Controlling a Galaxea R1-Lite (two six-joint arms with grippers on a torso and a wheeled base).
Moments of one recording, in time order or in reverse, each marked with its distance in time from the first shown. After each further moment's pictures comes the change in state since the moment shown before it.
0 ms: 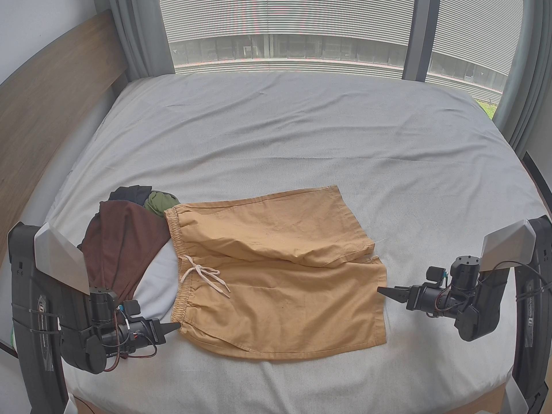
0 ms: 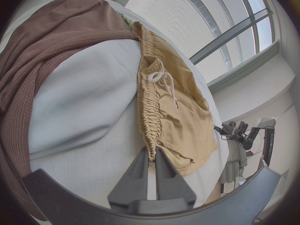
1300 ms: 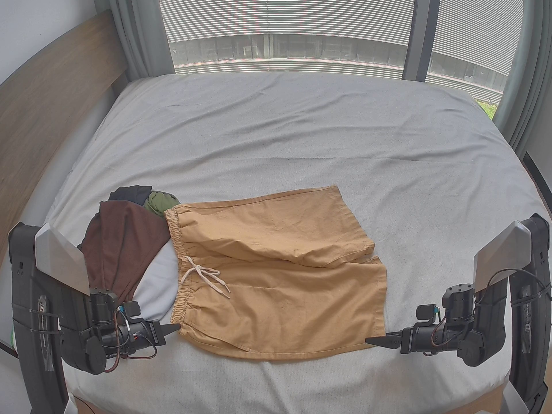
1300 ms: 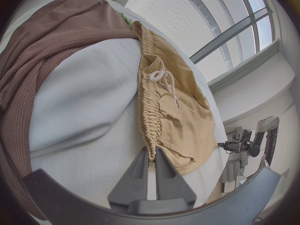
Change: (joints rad) left arm 0.000 0.003 0.008 0.000 0.003 0.012; right arm 0.123 -0.026 0.293 0.013 0.010 -0.059
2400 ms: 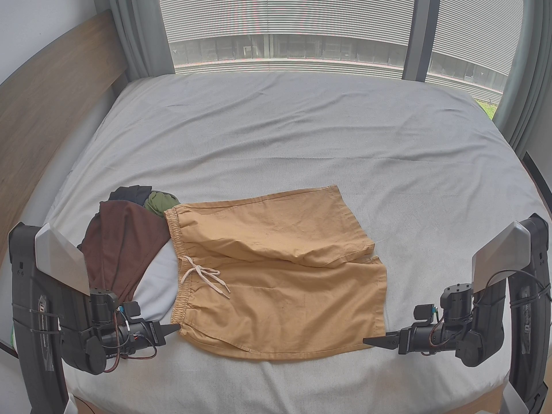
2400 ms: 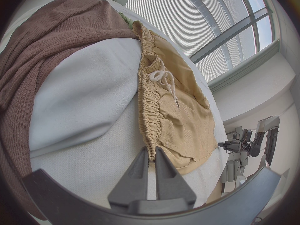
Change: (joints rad) left arm 0.000 0.002 0.001 0.000 0.000 0.001; right arm 0.016 -0.001 -0.006 -0.003 0.000 0.001
